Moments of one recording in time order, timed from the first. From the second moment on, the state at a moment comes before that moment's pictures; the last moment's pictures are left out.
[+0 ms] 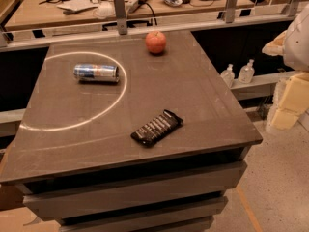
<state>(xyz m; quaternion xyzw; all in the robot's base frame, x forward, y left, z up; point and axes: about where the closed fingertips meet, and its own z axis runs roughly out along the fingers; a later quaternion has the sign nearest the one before) 0.438 -0.216 0.978 -0.60 0.78 -0.04 0.16</state>
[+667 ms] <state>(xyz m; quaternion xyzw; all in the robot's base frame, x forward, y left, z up) 0.449 -0.208 0.970 -0.61 0.77 0.01 0.20</state>
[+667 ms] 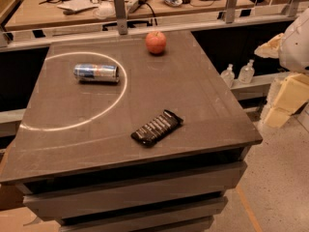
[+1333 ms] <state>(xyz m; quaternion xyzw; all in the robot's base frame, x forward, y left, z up) 0.479 -0.163 0.927 -0.67 0.66 0.14 0.30</state>
